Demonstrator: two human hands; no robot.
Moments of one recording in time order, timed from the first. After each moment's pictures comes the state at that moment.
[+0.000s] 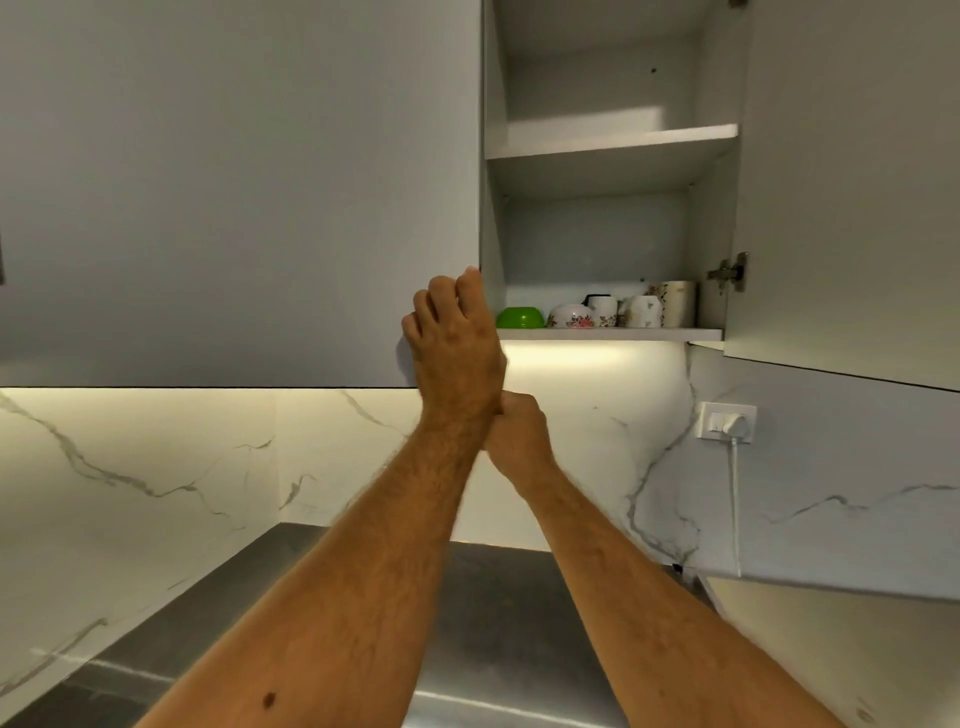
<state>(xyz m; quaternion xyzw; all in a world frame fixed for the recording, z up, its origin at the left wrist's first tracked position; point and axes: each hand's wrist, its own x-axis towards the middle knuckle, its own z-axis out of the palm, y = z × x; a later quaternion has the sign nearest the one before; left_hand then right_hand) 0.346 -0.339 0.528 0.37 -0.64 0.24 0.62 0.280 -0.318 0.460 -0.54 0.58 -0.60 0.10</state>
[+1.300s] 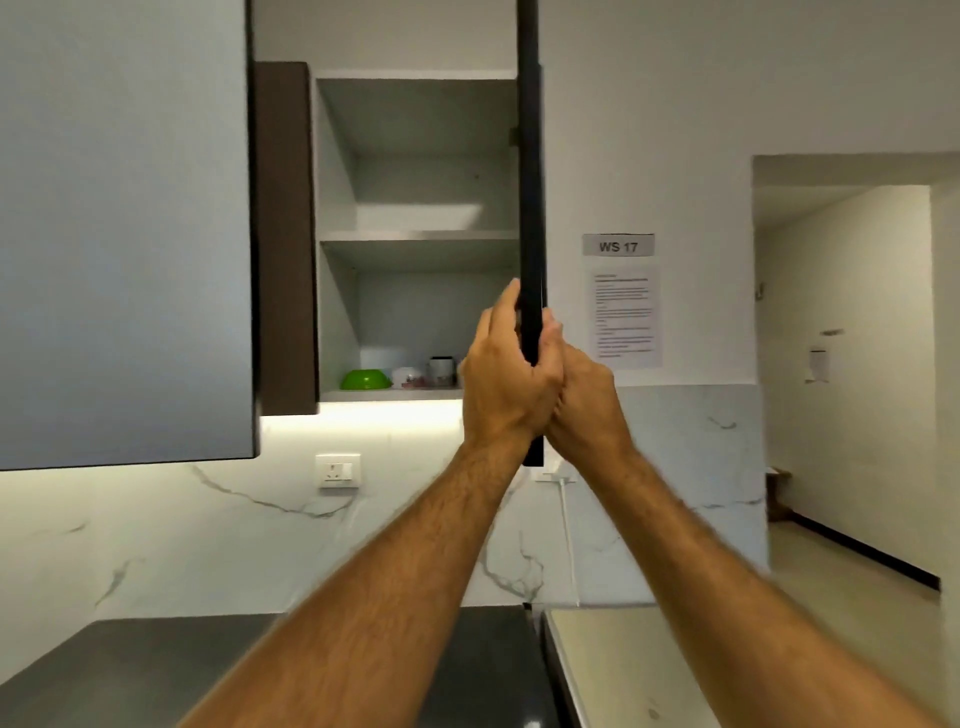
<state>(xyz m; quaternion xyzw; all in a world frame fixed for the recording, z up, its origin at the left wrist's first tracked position) 0.183 -0.106 0.572 0.05 -0.70 -0.18 0.69 0.111 -0.059 0.551 -0.55 0.55 -0.57 -0.28</state>
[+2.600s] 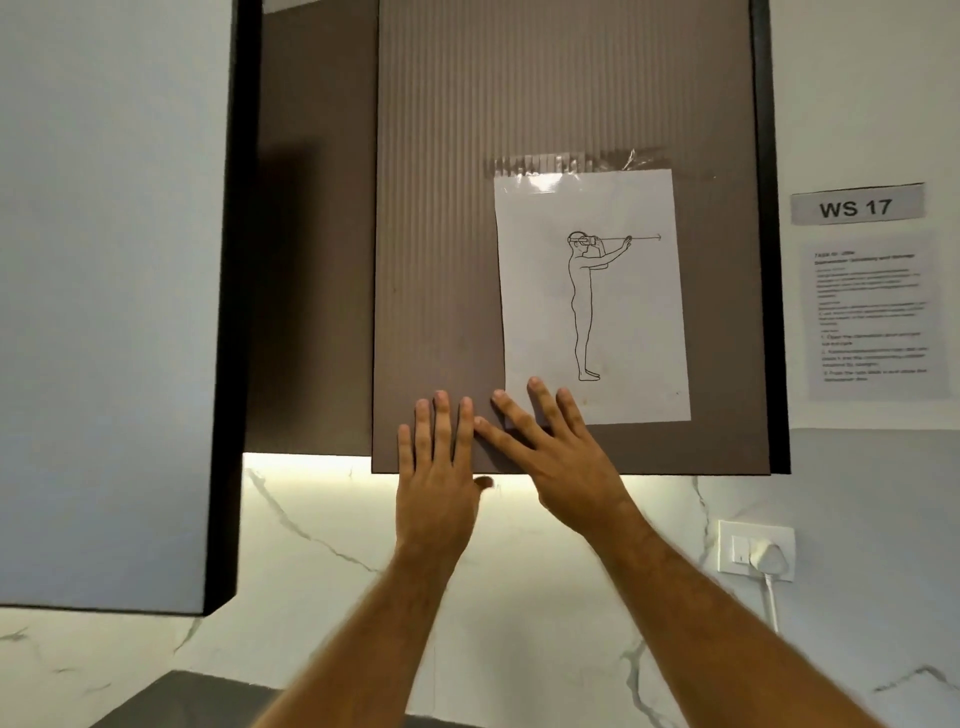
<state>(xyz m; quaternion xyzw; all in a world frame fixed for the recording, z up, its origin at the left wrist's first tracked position) 0.157 -0.532 0.481 0.39 -0.75 0.28 0.46 -0.003 -0.449 0.515 -0.64 0.50 -0.15 -0.56</state>
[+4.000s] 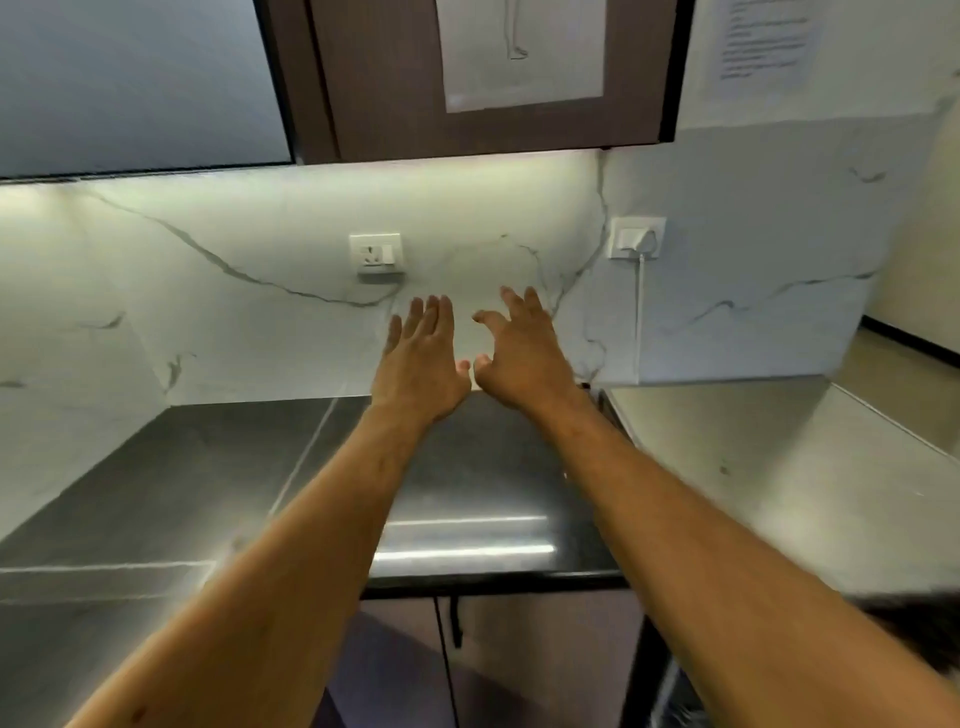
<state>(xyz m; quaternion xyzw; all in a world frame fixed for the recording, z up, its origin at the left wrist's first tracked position) 0.269 -0.366 0.335 0.34 -0.91 0.04 0.24 0.154 -0.289 0.331 -0.53 0.78 -0.29 -0.13</state>
